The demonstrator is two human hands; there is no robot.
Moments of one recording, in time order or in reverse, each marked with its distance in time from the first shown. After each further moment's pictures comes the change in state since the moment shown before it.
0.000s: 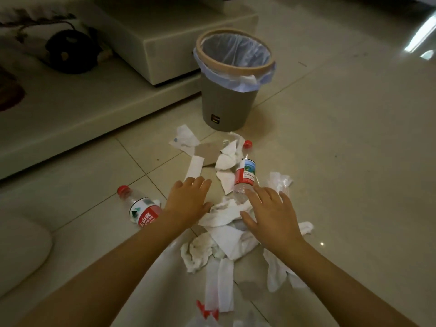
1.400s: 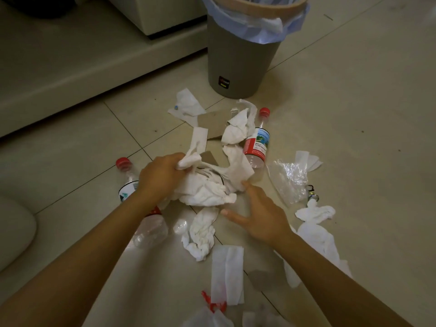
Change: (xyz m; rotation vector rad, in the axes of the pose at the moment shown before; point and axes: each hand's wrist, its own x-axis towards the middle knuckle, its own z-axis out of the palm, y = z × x) left_hand 0.007 -0.059 0.028 -0.602 -0.010 -0.365; right_hand 0.018 -0.015 0.085 0.539 -0.350 0.152
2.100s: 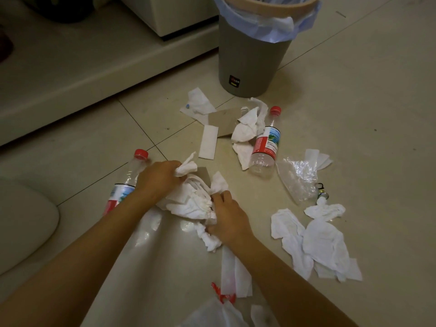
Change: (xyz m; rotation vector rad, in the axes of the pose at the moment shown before) left_hand -0.006 -0.031 -0.006 0.199 -0.161 -0.100; right_hand 0.008 -0.060 0.064 -0.217 -0.019 -0.148
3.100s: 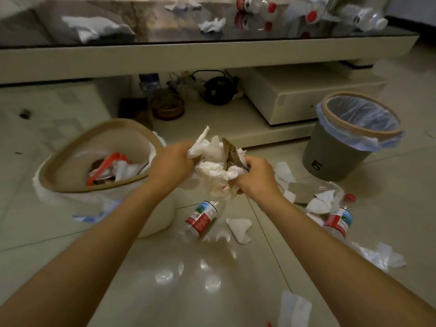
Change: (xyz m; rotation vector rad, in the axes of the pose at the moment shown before) left_hand -0.183 -0.092 -0.182 -0.304 0.731 -0.151; right_hand -0.021 -0.227 -0.166 0.671 0.176 -0.319
